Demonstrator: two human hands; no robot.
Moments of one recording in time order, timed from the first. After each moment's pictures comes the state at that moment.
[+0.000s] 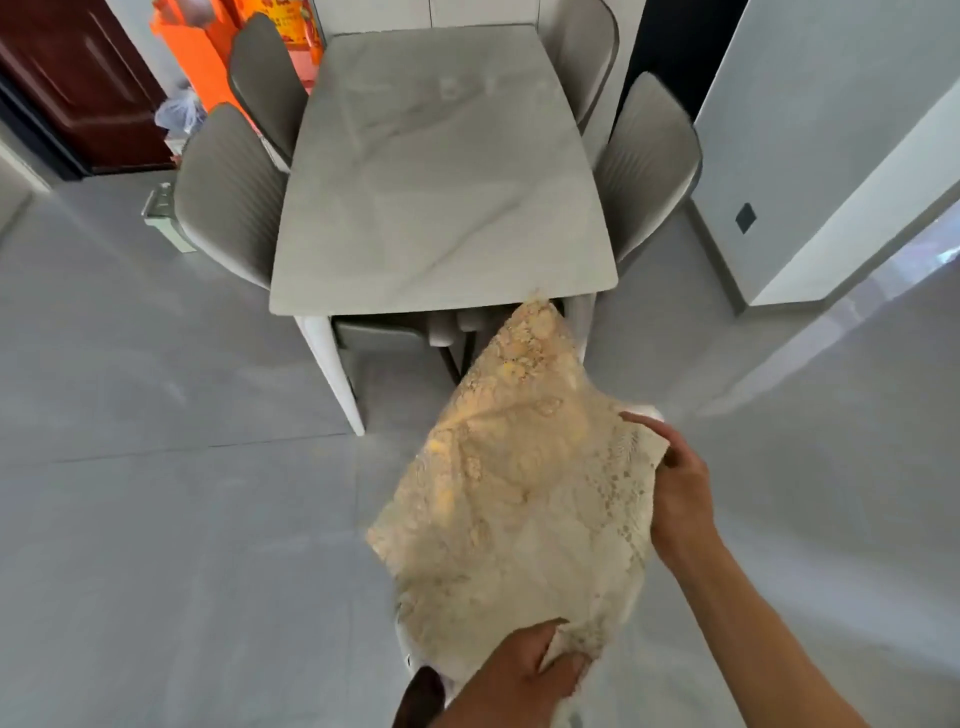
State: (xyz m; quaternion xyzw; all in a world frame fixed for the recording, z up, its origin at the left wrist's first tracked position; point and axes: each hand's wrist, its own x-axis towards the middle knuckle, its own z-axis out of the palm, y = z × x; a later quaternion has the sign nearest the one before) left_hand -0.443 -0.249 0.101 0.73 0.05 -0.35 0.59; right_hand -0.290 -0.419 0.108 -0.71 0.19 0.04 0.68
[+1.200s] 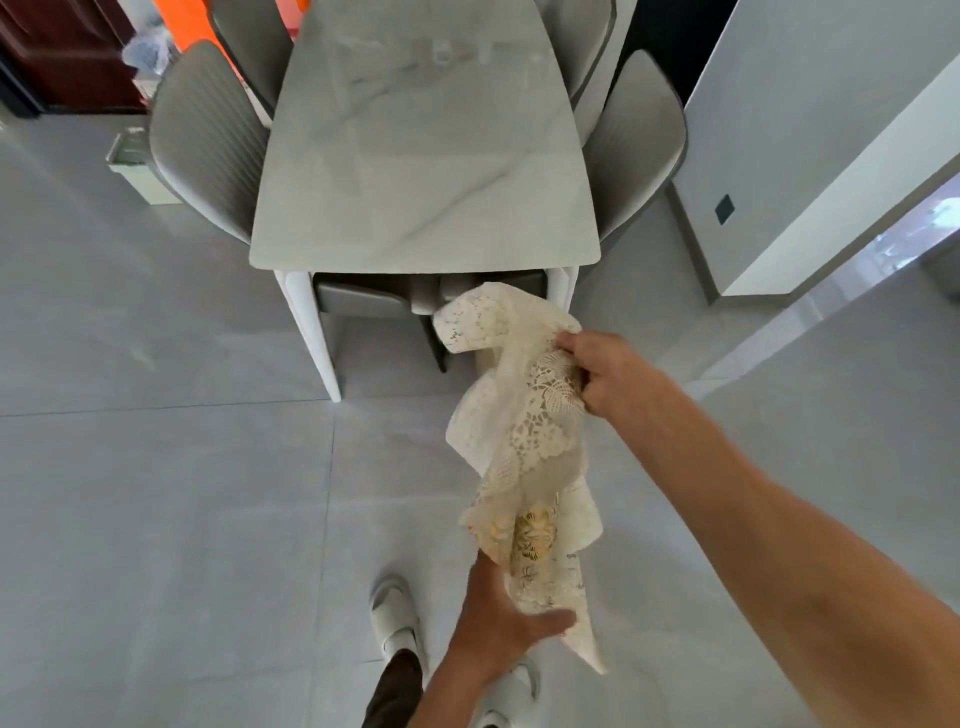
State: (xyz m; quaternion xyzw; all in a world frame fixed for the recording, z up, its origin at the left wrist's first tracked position) left_hand -0.471 -0.271 0.037 0.76 0.16 -0.19 0.59; right_hand -0.228 -0.343 0.198 -0.63 0.33 0.26 0.66
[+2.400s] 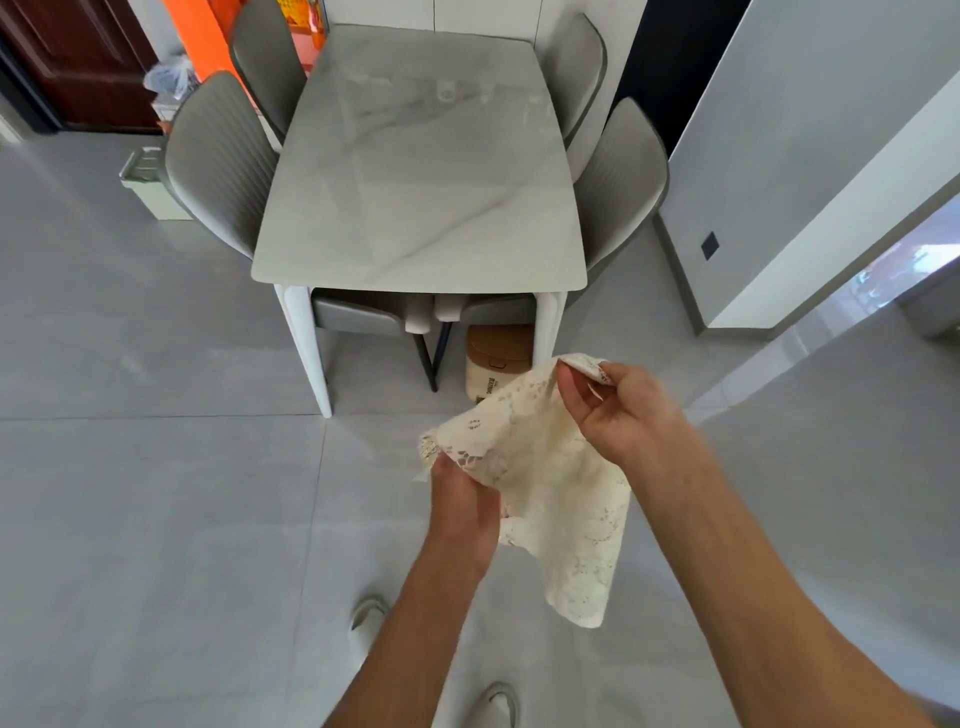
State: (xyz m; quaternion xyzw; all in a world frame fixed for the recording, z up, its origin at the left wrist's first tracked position) left_hand -0.377 -0.271 0.144 0.34 0.25 0.01 0.91; right_hand -0.279 -0.383 0.239 -0.36 0.37 0.17 0.84
